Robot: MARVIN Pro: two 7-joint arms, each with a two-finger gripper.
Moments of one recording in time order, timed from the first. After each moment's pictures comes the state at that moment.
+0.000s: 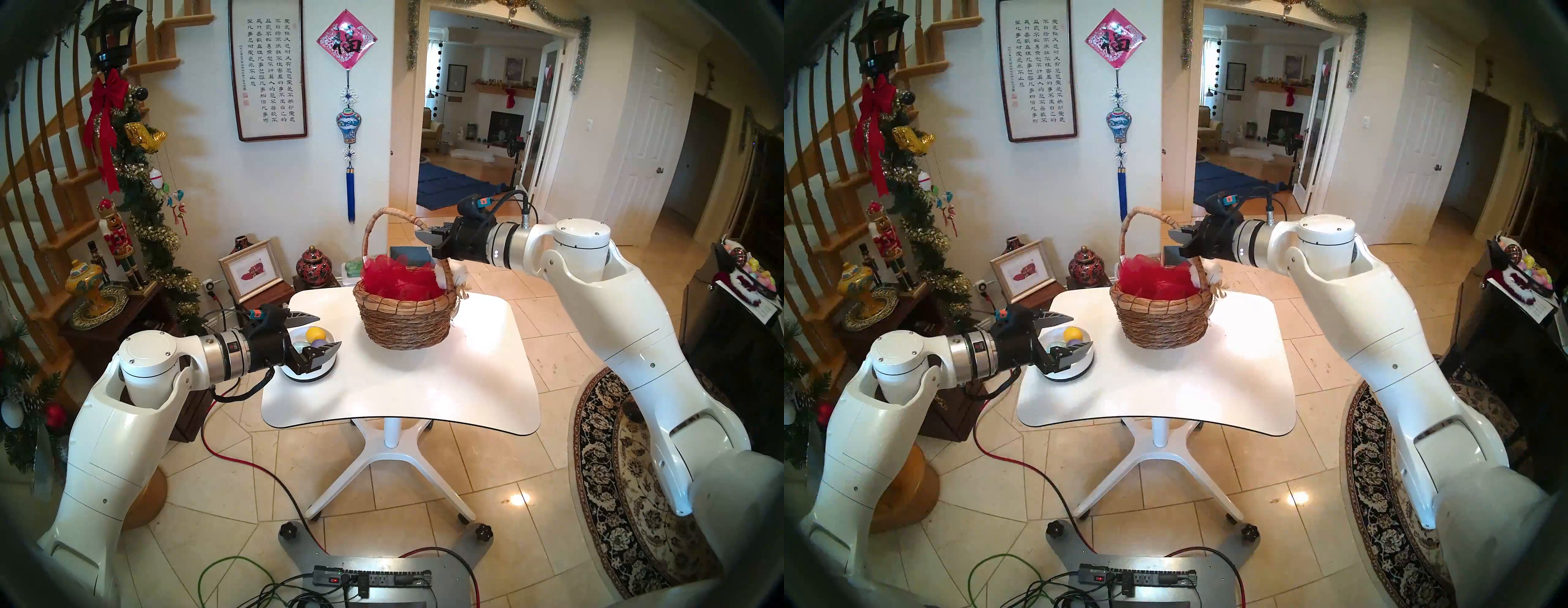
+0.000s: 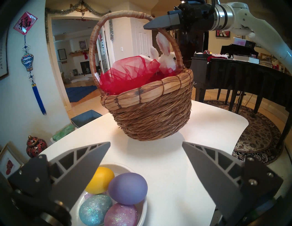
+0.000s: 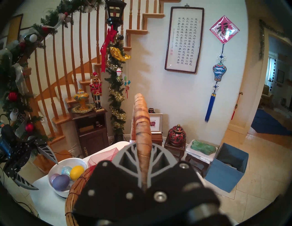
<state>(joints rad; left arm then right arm) 1.61 -0.98 -1.62 -1.77 -0.33 0.30 -0.85 -0.90 -1.01 1.13 -1.50 0.60 0.48 0.58</state>
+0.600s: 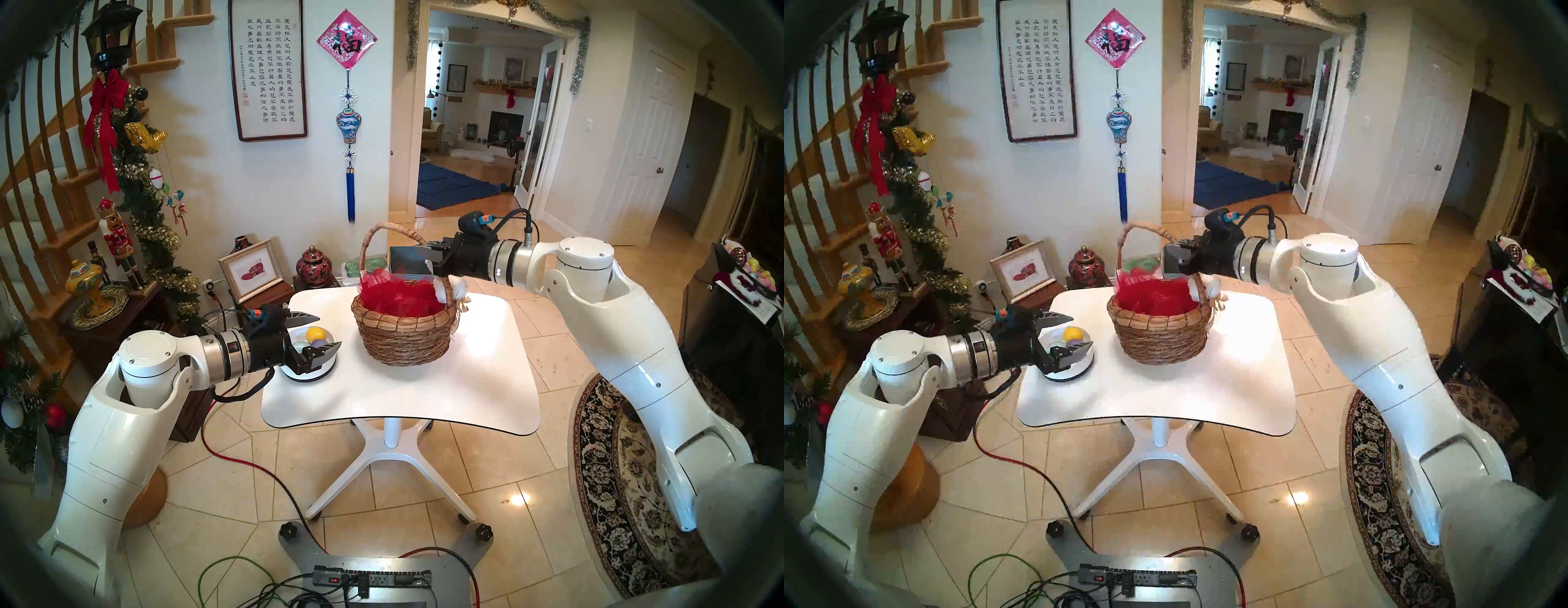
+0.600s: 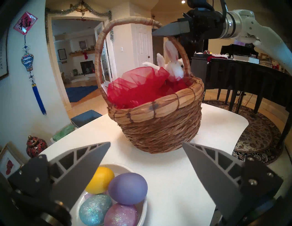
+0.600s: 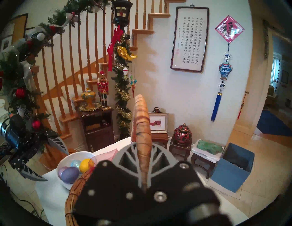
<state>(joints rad) 1.61 -0.98 -1.62 -1.77 -0.33 0.30 -0.85 -1.01 -0.97 1.16 -1.58 0.62 0.44 0.59</state>
